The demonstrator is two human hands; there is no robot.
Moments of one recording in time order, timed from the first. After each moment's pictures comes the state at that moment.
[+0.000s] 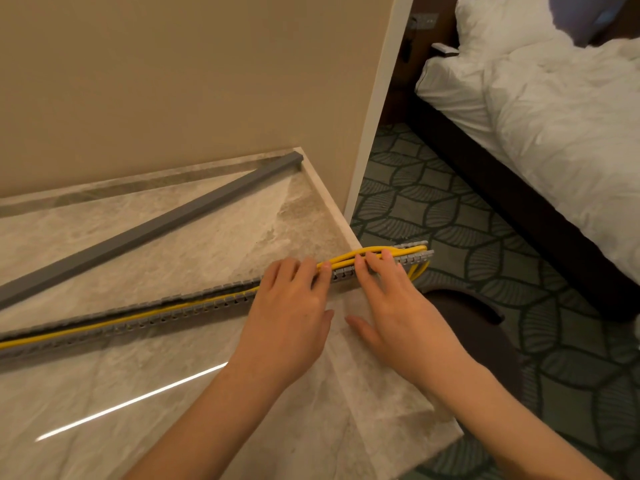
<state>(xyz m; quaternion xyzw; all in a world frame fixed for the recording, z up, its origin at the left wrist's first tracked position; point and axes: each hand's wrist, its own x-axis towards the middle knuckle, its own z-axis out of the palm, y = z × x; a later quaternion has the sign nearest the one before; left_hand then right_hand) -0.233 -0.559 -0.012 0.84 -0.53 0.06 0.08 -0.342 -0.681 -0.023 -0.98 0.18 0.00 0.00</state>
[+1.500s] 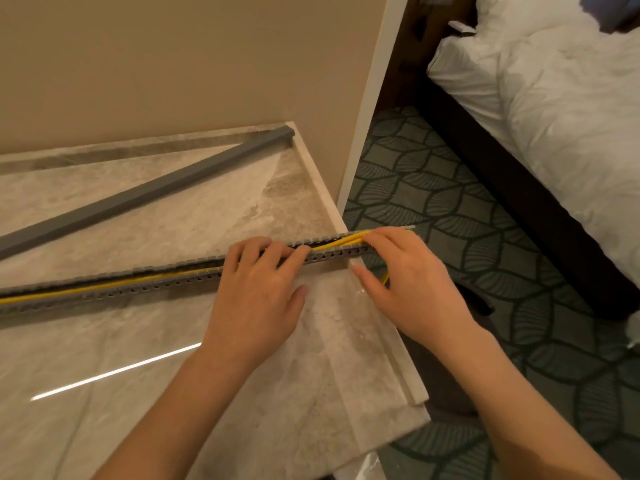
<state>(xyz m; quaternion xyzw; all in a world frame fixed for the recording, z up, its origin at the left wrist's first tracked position) -0.235 -0.558 -0.027 0.87 -0.47 0.09 0.15 -0.347 -0.713 -0.006 -0.96 0.20 -0.14 0.10</state>
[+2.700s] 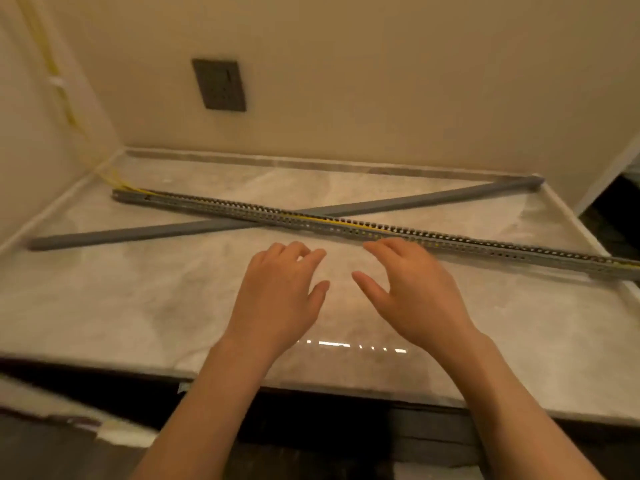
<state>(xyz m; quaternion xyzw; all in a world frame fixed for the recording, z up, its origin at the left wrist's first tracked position) -0.226 -0.197 0.026 0.94 -0.29 0.11 0.17 -0.274 -0.364 0.033 -0.98 0.01 -0.15 0.14</state>
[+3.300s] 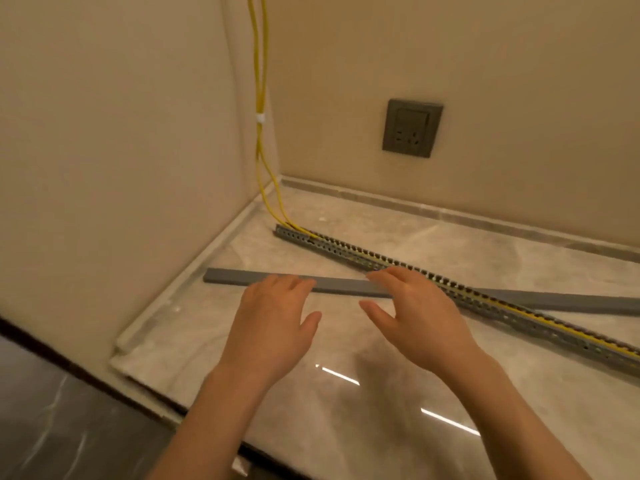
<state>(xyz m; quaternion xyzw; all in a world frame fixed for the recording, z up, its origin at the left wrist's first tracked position) -0.118 0.035 0.016 0.98 -0.11 0.10 0.14 -0.104 -0.156 0.017 -0.97 -0.14 -0.08 0.16</state>
